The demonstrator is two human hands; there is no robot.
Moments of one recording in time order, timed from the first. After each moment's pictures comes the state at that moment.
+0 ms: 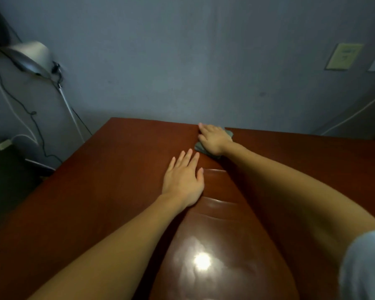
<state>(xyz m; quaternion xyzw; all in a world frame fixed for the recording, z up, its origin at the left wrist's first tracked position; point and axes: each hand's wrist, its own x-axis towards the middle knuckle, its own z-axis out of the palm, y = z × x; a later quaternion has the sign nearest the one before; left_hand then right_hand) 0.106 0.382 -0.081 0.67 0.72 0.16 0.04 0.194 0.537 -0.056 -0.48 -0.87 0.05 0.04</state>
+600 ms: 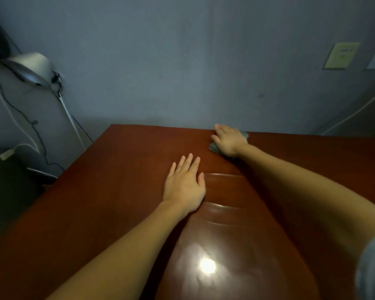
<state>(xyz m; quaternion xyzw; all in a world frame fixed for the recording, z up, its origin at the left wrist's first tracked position) 0.107 0.381 -0.080 0.67 0.72 0.17 0.04 0.229 0.556 -0.058 -0.54 -0.84 0.03 0.05</state>
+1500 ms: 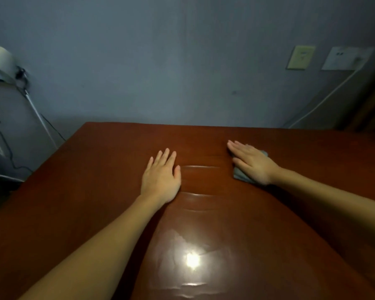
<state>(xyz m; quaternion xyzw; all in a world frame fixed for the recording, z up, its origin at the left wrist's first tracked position) 0.107 0.379 -0.079 0.68 0.72 0.14 0.05 0.370 0.459 -0.060 -0.46 -0.89 0.04 0.05</state>
